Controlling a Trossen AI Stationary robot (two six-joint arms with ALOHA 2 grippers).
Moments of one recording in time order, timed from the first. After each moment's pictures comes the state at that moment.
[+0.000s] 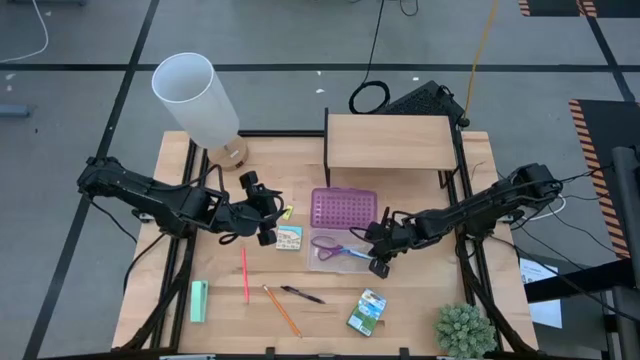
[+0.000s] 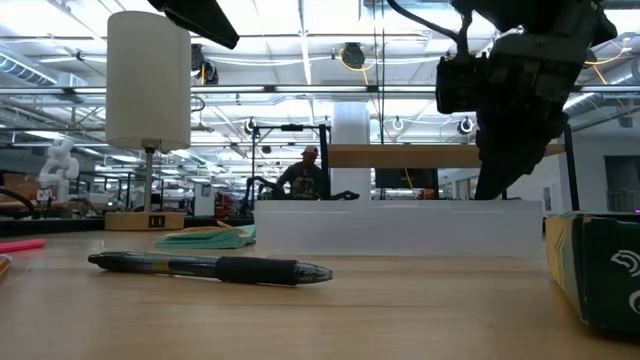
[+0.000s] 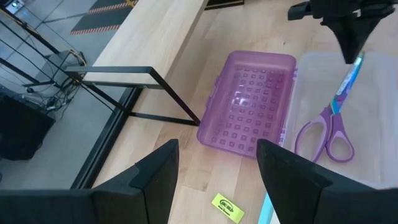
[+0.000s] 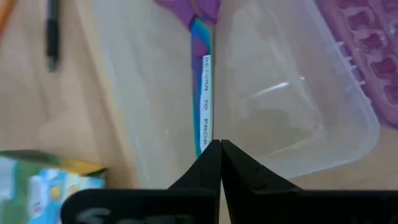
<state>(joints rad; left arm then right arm) -0.29 1.24 1.08 -0.62 -0.67 -0.15 0.28 1.46 0.72 -0.29 0.03 0.75</state>
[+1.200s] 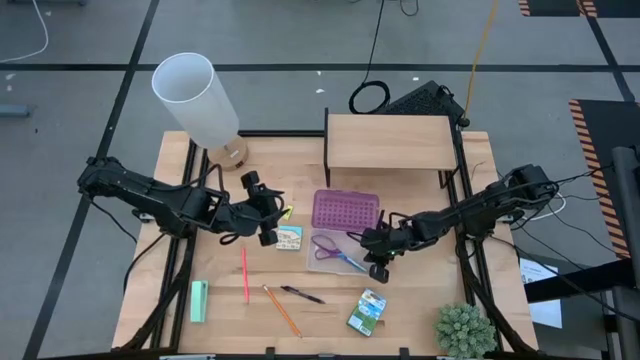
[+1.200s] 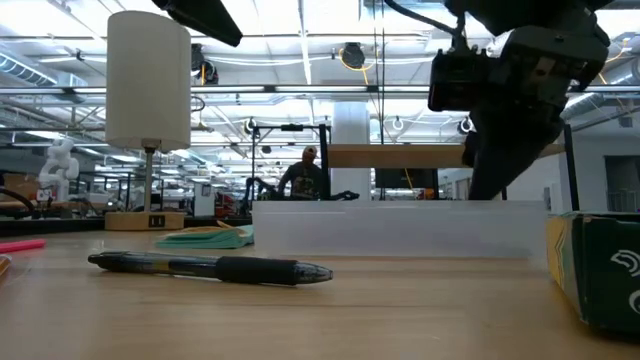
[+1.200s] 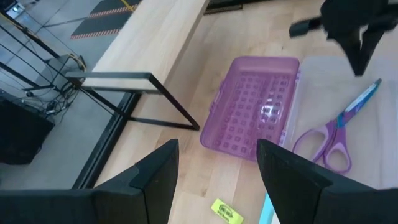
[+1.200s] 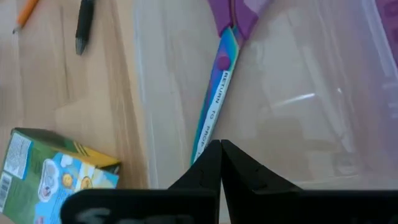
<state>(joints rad) -0.29 1.24 1.08 -0.60 -0.67 -0.14 0.28 1.50 0.72 -0.19 -0.03 0.60</state>
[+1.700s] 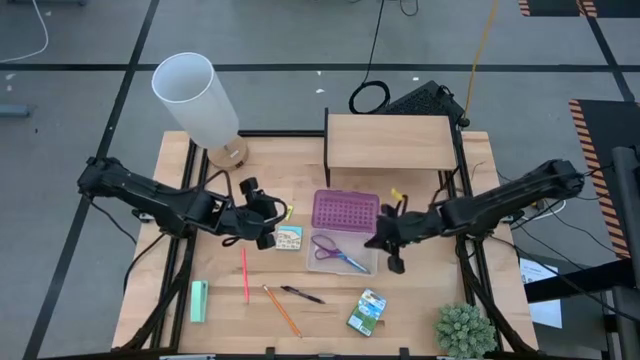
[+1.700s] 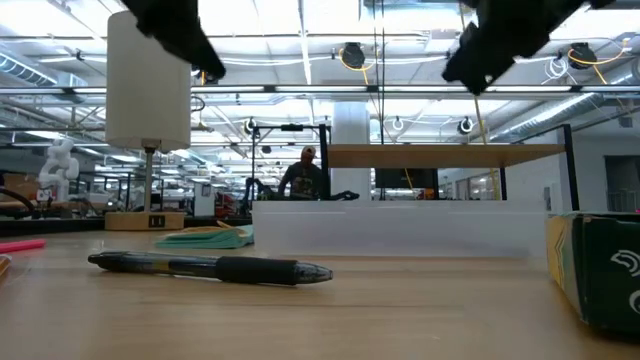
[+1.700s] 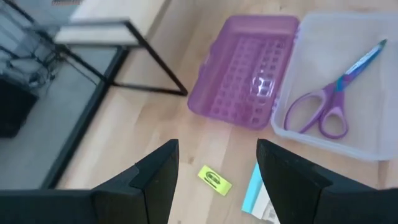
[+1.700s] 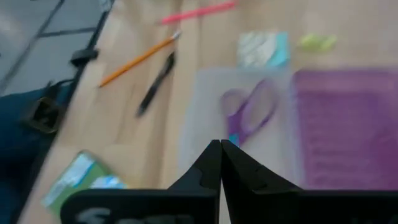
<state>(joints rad) -0.28 1.24 0.99 -0.63 -0.61 -0.25 0.28 1.17 0.72 -0.20 0.10 0.28</state>
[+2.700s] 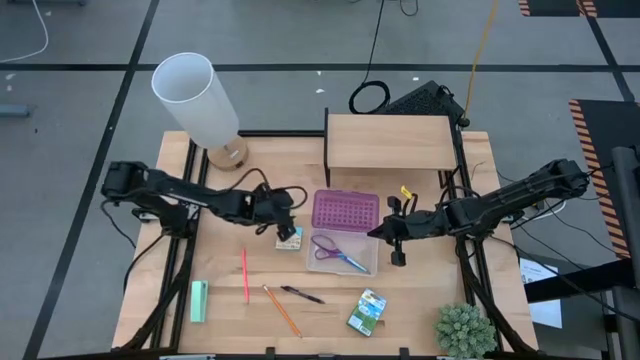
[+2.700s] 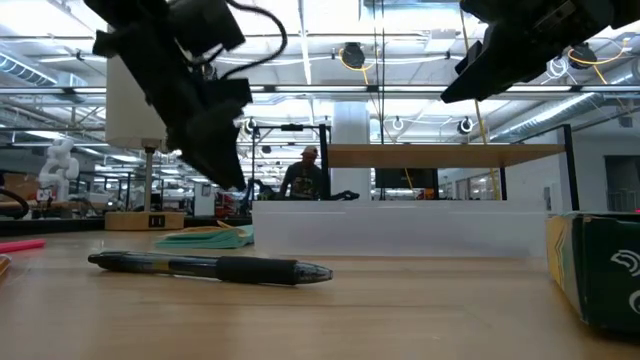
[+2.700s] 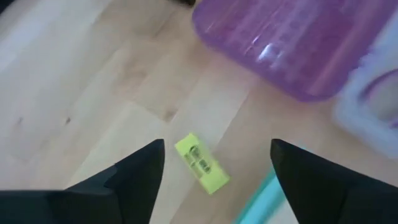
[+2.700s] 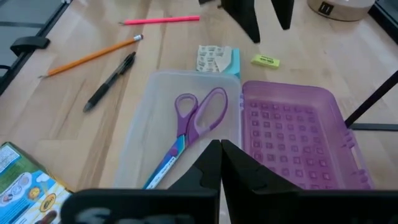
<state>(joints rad) -0.05 1.49 0.79 -0.32 -0.40 -0.47 0.28 1.09 0.59 -0.10 0.24 0.14</state>
